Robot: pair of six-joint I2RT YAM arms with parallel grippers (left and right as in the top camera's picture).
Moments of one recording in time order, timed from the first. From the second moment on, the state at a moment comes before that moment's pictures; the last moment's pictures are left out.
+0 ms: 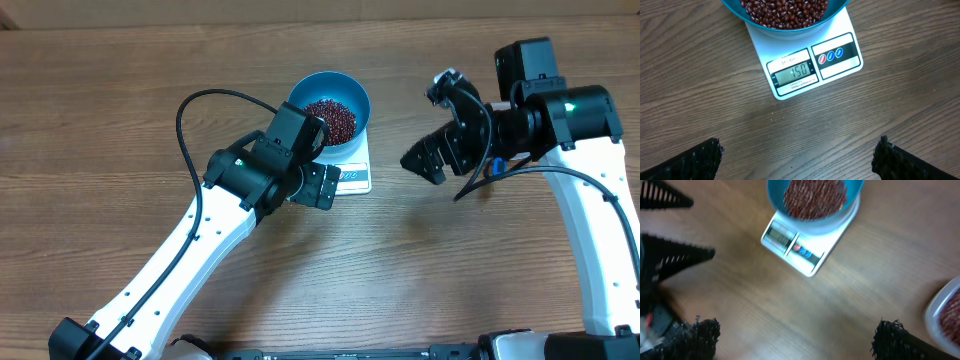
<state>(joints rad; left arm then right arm) -0.56 1.48 1.31 -0.95 -0.03 -0.25 0.13 1.53 1.63 -1.28 -0.48 -0.40</state>
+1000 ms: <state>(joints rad) -0.56 1.48 1.31 -0.95 -0.03 -0.25 0.14 0.44 0.26 -0.10 -0.63 -0.40</state>
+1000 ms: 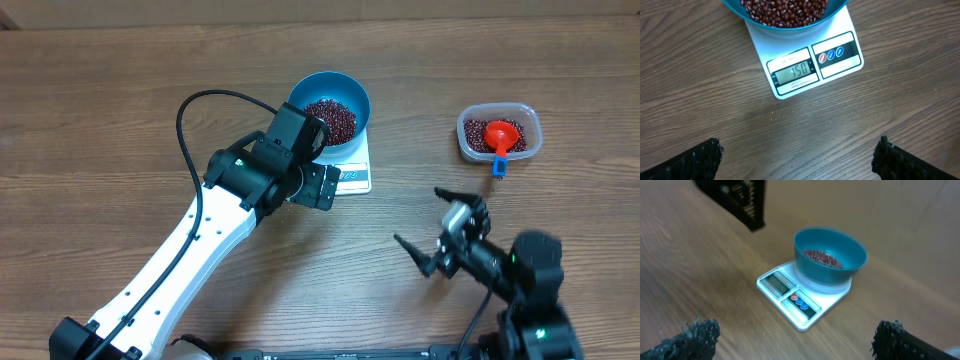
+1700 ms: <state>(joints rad) -0.56 1.48 1.31 -0.95 -0.03 -0.25 0.14 0.01 0.02 0.01 -0.63 -0.40</state>
